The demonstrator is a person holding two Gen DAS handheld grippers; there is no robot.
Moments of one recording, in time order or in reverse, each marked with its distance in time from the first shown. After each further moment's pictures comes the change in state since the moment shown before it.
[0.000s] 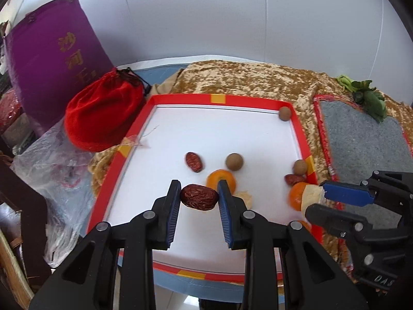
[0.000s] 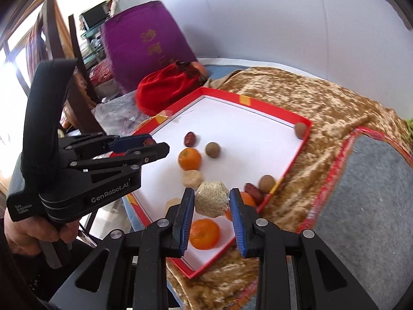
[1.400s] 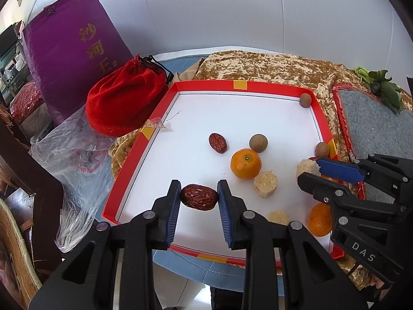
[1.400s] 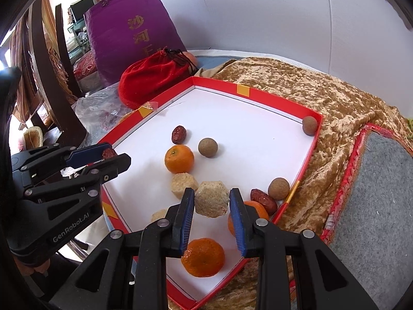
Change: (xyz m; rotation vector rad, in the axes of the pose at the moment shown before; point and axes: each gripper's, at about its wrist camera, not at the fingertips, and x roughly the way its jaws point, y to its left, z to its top) left arm 0.003 0.008 -0.017 0.001 0.016 0.095; right arm 0.041 0.006 -0.002 0.013 0.008 -0.095
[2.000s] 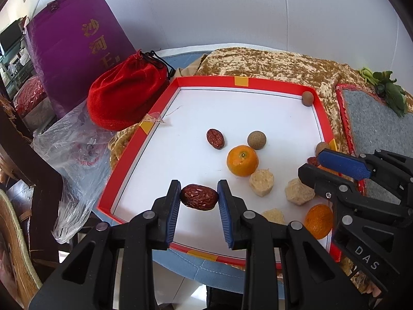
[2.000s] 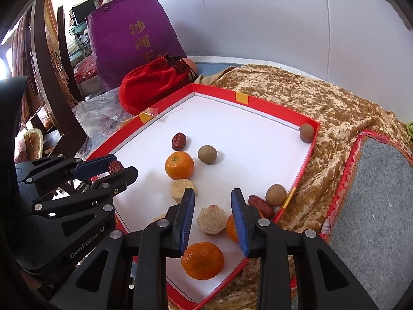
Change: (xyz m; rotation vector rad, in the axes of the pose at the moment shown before) left arm 0.001 -0.006 -0.003 -0.031 0.014 0.027; right arm -0.007 0.000 0.003 -0.009 -0.035 -0.007
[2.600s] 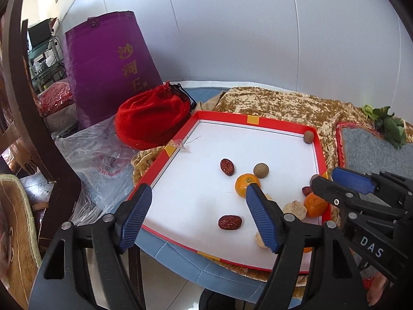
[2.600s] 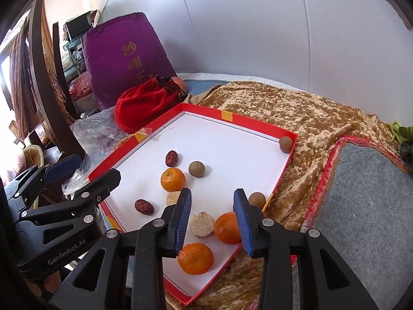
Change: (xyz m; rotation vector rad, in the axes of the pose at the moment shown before) left arm -0.043 0.012 -0.008 -0.117 -0.188 0.051; right arm -0.032 -0.008 0.001 0.047 -0.076 -0.037
